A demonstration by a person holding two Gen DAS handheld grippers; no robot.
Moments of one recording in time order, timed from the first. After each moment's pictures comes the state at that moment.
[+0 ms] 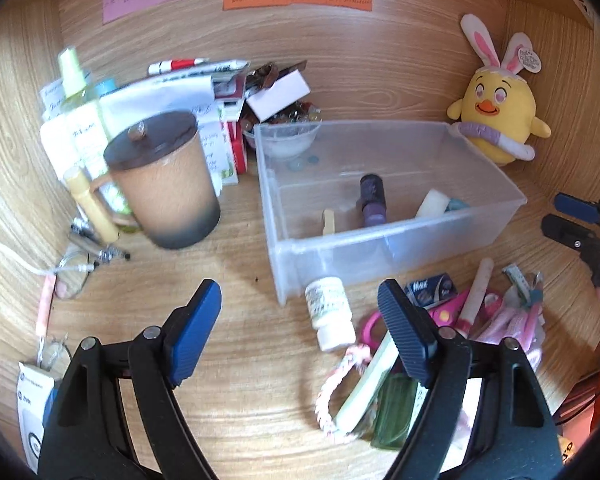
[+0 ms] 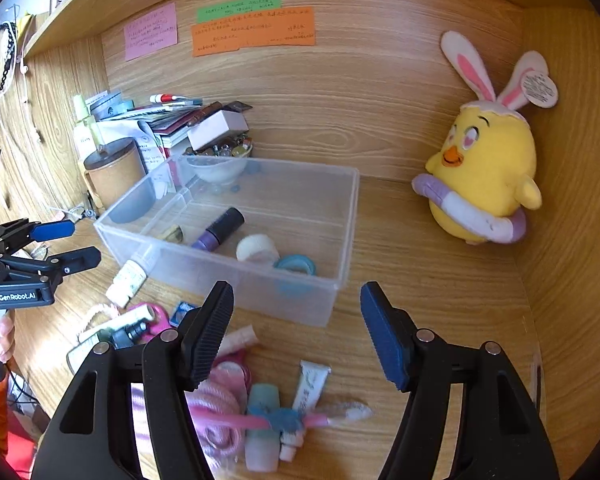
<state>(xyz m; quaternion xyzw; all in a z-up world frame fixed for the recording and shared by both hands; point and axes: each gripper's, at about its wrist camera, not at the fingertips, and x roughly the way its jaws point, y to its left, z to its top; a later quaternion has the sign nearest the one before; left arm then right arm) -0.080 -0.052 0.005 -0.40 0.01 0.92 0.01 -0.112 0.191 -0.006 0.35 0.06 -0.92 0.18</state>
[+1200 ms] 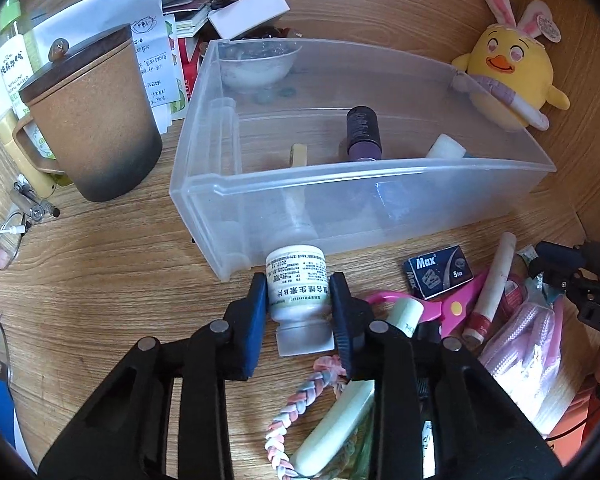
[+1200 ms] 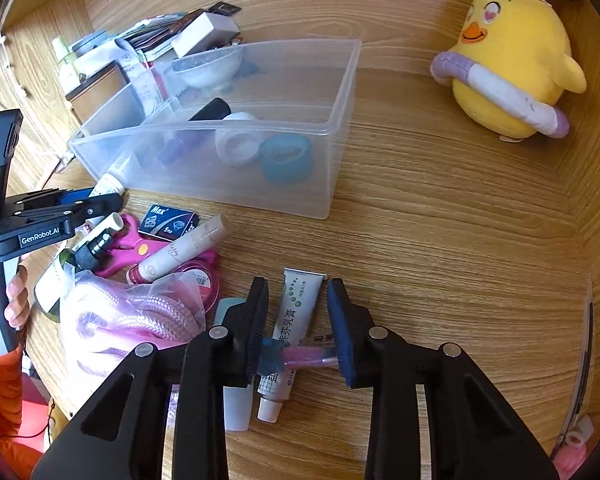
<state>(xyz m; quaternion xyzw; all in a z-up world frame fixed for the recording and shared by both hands) -0.114 -0.033 -0.049 -0.47 -0.02 0.88 0.04 -0.138 0.203 -0.068 0.47 0.06 -0.85 0.22</state>
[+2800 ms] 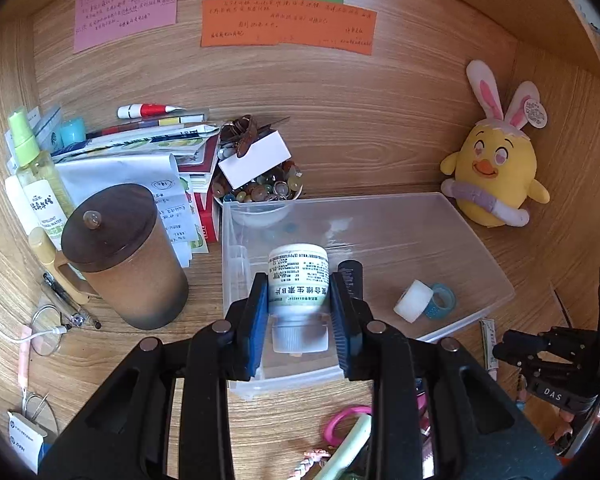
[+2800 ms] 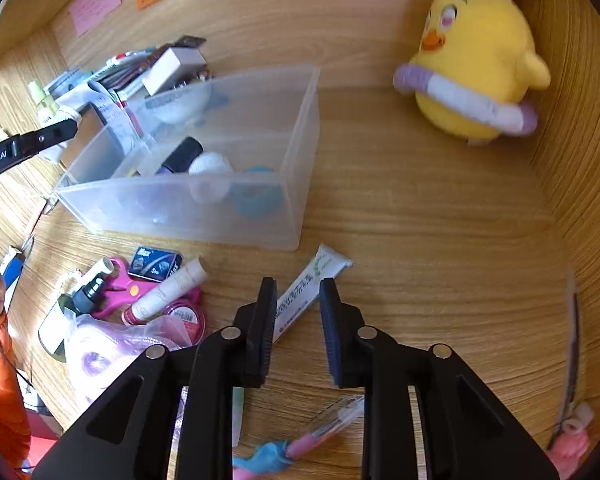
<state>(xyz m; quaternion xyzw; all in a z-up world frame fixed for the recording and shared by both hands) -0.148 -0.038 0.039 -0.36 -0.03 0.93 0.04 -0.147 0.207 -0.065 0.46 0.01 -0.87 0.18</state>
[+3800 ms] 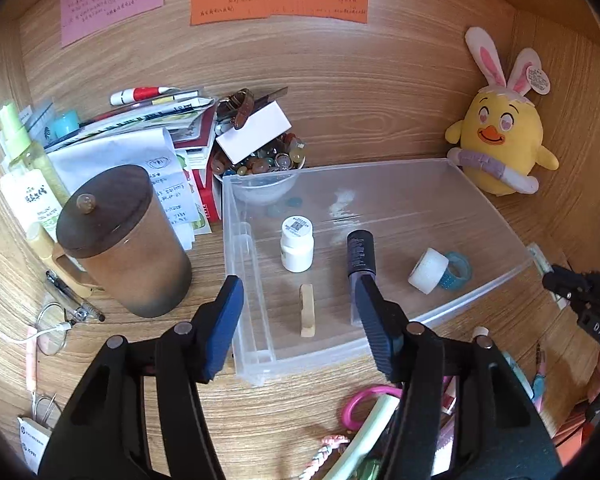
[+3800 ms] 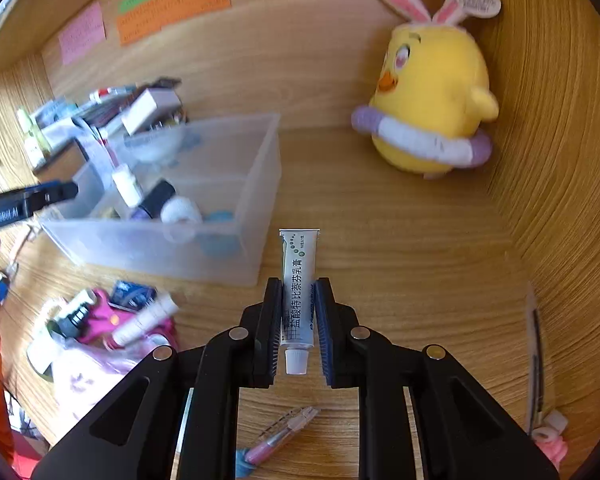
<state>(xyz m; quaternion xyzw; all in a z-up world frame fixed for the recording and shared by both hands) -0.139 -0.037 0.028 -0.39 0.01 0.92 0.03 -0.134 0.235 -0.026 0.38 0.00 -0.91 0.14</state>
